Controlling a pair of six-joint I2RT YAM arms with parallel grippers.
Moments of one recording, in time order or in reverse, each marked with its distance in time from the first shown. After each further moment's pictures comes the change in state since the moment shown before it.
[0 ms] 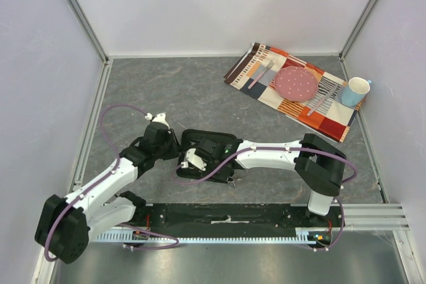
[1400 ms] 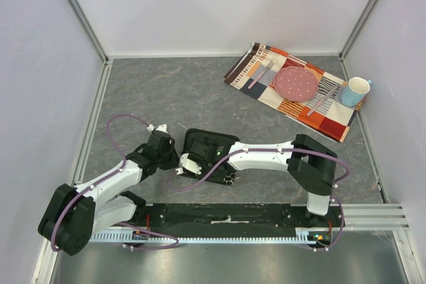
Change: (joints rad) left arm 0.002 0.108 -0.129 0.076 0.021 -0.043; right arm 0.045 0.058 0.082 -0.069 0.048 -0.056
